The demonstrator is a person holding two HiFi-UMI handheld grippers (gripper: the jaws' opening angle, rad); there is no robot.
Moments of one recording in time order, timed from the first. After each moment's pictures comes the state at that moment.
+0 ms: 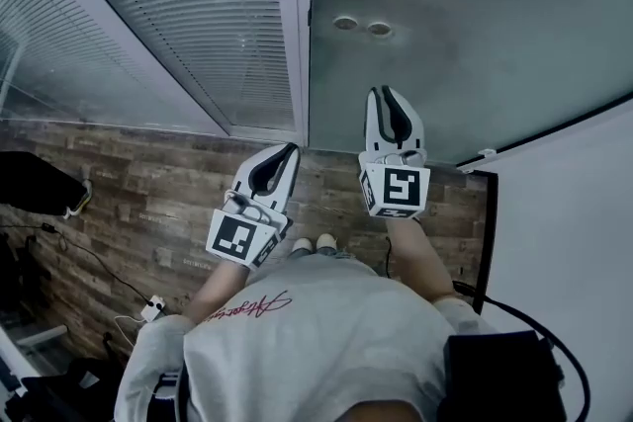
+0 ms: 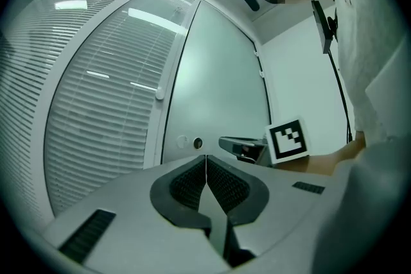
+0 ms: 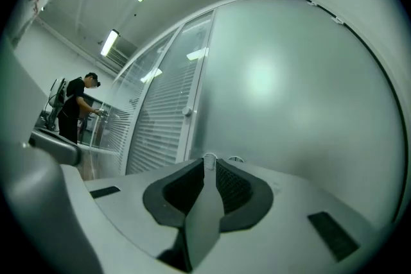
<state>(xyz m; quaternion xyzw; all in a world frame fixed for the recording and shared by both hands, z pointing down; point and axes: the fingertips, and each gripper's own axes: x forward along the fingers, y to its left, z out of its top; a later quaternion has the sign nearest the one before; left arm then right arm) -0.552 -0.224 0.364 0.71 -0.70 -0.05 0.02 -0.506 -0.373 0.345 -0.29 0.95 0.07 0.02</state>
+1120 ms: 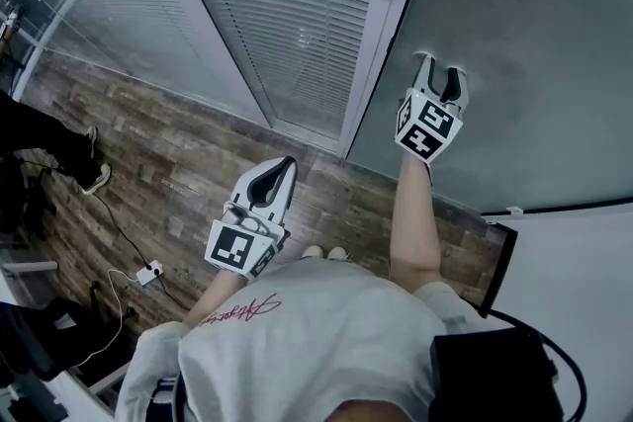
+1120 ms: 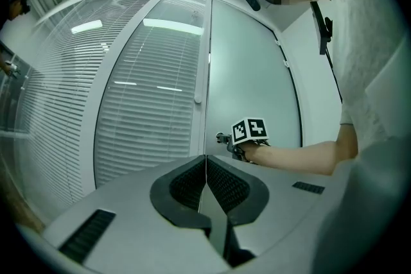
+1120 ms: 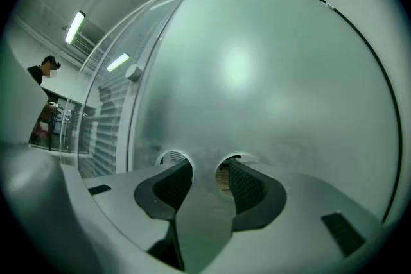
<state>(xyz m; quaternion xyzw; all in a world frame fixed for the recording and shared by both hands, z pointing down) -0.621 -0.166 0.373 0.61 -0.79 -0.03 0.03 -0.611 -0.497 0.356 -0.41 0.91 0.01 0.00</state>
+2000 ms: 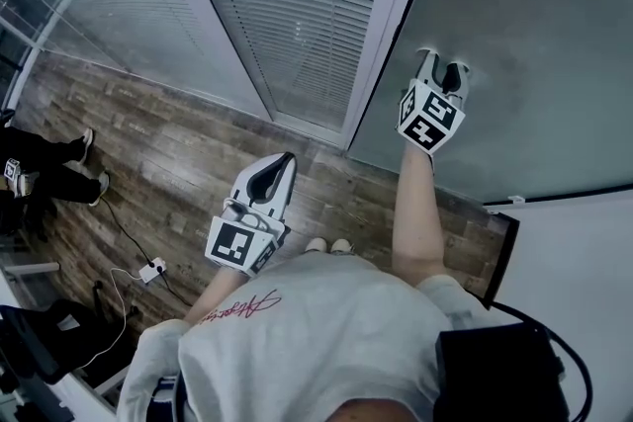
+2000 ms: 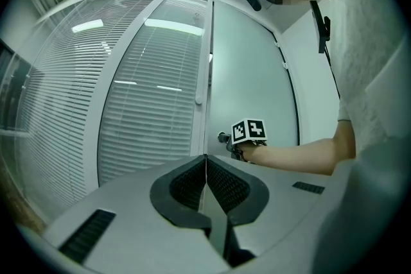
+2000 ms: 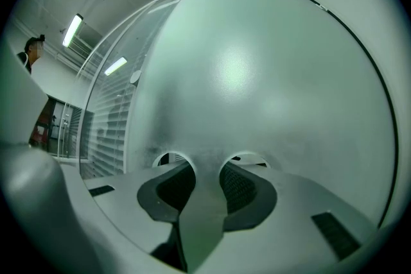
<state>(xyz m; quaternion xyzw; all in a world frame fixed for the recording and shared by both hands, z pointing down) -0.620 -0.143 0.374 0.61 -0.79 -0.04 0.03 -0.606 -0.485 0.355 -0.42 0.91 0.01 0.02</state>
